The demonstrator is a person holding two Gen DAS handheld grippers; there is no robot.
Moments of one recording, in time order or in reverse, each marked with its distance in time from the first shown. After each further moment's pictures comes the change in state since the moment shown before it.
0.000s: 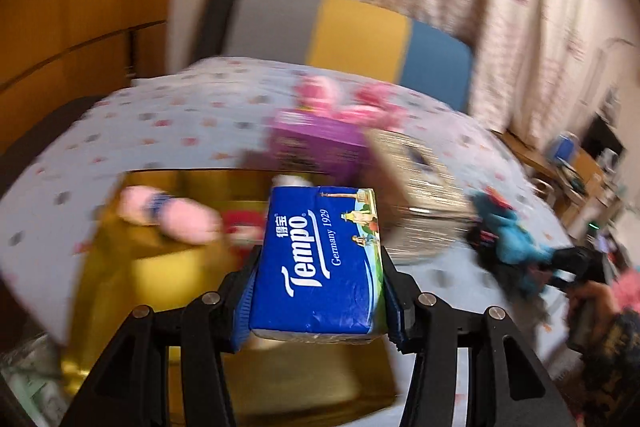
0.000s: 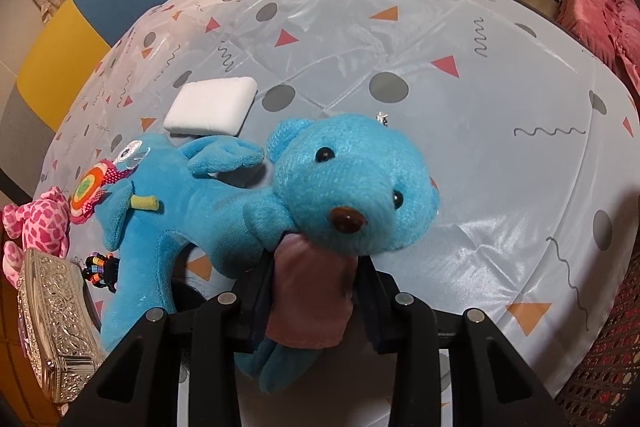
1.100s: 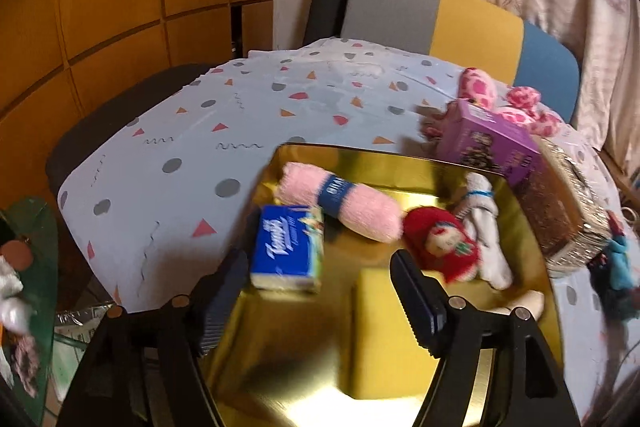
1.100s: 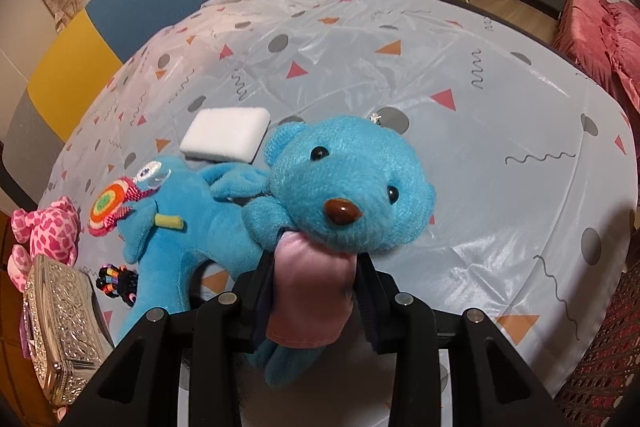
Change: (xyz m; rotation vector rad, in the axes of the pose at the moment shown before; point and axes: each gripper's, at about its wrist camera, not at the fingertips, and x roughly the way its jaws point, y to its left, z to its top) left arm 0.029 0.094 -0.008 -0.100 0.038 0.293; right arm -0.018 0.002 0.004 -0.014 -0.095 0.014
